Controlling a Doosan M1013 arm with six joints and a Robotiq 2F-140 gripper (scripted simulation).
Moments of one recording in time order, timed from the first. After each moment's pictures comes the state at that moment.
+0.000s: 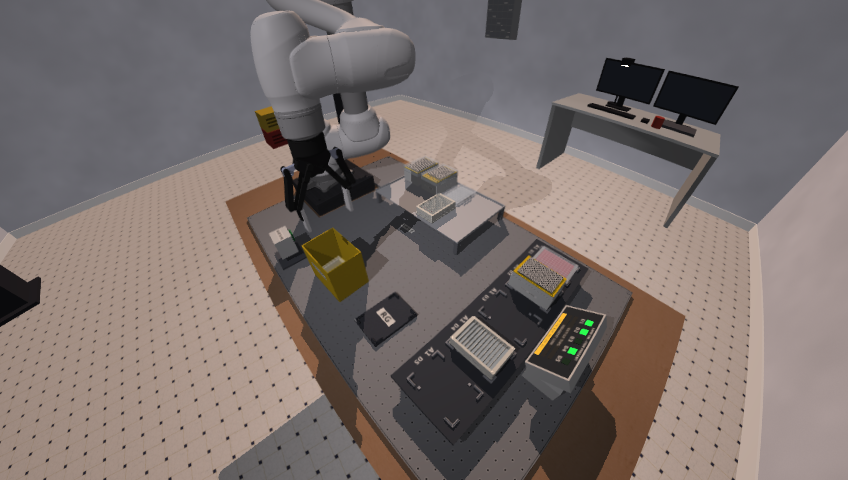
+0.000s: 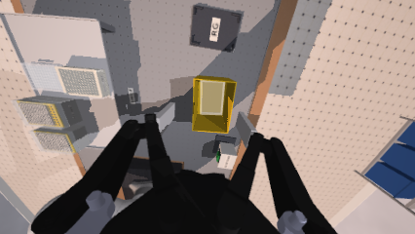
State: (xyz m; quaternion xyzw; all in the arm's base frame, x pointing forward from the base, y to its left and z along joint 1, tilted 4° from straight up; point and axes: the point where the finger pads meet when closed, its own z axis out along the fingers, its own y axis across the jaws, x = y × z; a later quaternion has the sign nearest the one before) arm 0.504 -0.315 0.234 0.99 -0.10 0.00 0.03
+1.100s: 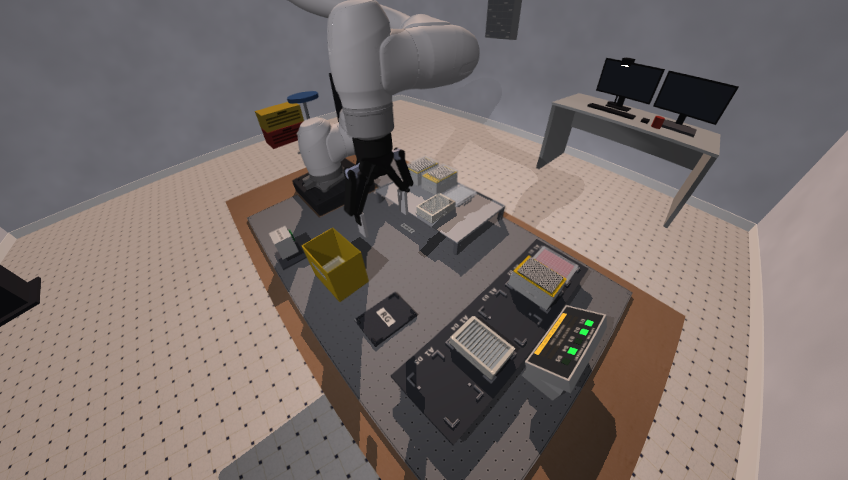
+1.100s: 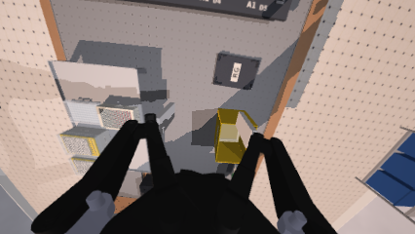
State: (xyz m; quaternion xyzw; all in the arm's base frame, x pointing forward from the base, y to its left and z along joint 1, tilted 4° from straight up) arm 0.634 -0.249 0.231 0.99 -0.10 0.01 0.03
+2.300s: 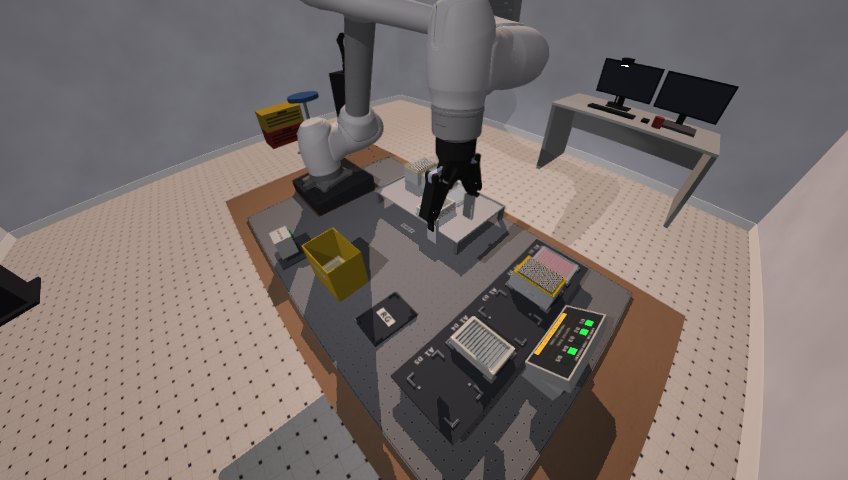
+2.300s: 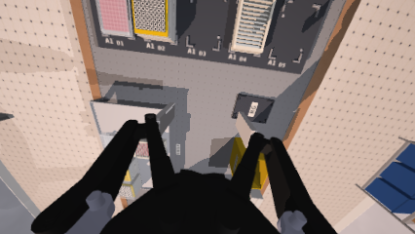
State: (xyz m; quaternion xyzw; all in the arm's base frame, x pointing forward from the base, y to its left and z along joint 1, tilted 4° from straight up) arm 0.777 -0.176 0.228 0.99 -0.10 0.01 0.03
